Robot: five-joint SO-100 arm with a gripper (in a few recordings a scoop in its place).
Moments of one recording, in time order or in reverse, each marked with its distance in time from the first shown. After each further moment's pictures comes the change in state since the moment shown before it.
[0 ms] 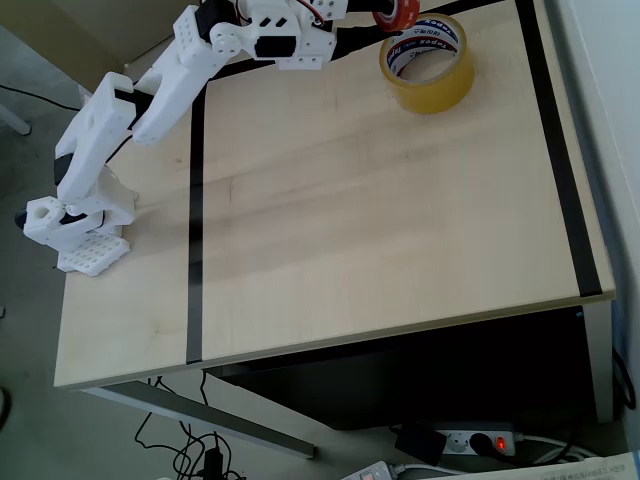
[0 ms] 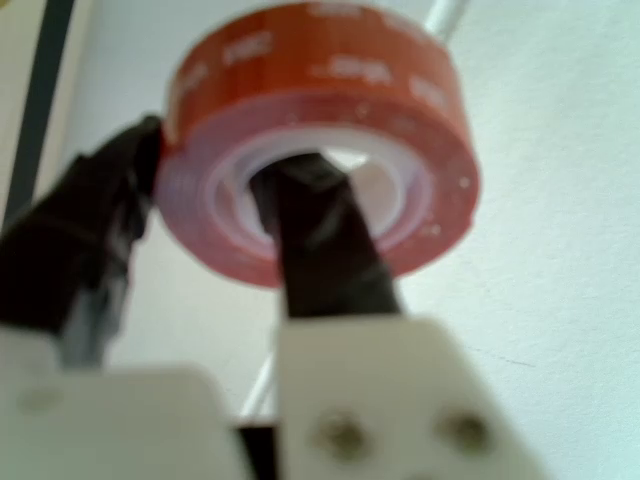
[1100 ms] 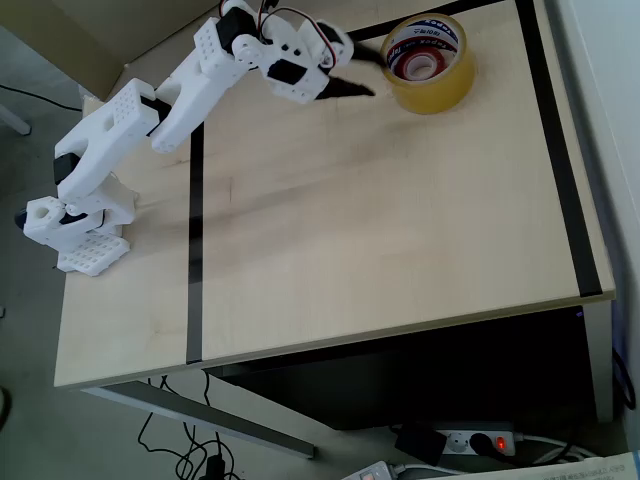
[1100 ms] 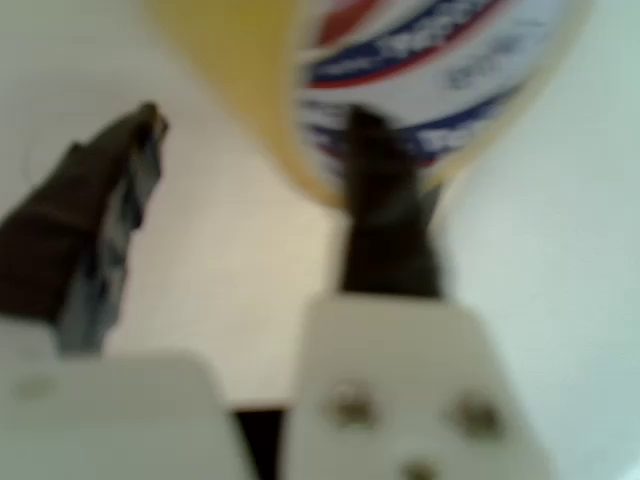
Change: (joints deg) arm -0.6 -11.3 -9.0 26.8 2.5
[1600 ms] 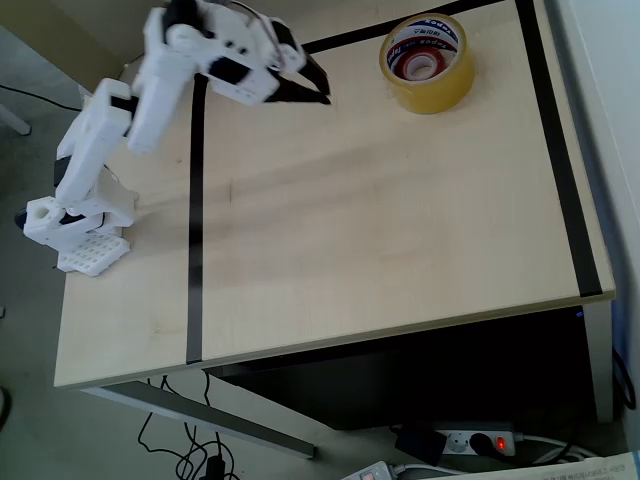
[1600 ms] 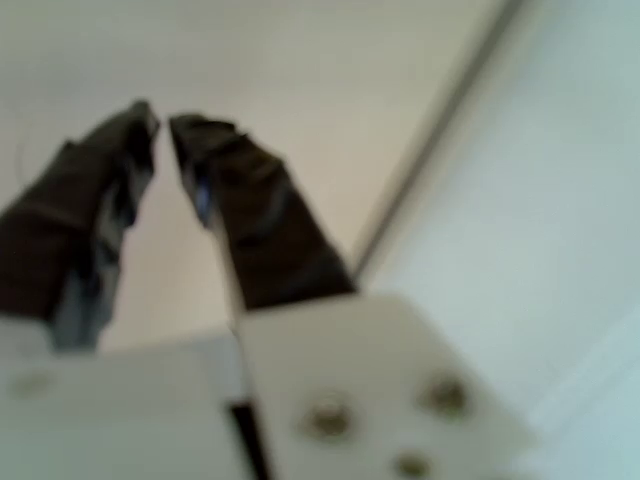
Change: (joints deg) arm 5.2 16.6 -1.8 17.7 0.0
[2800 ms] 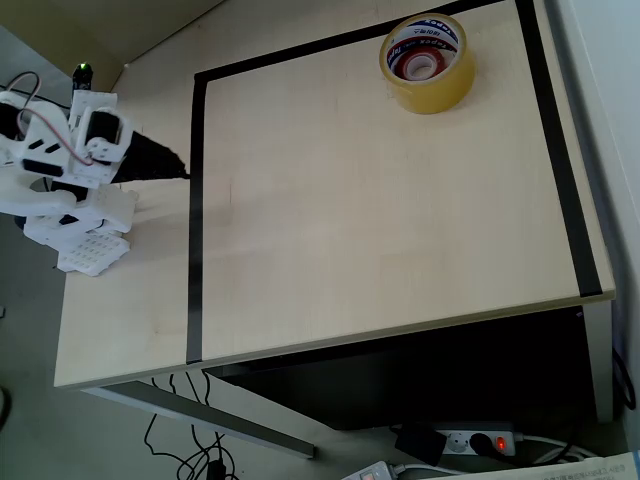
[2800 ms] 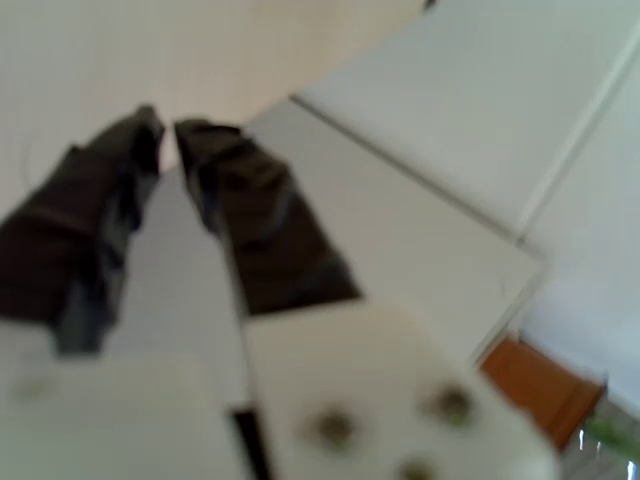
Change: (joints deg) arm 12.8 137.5 153.4 -36.9 0.1
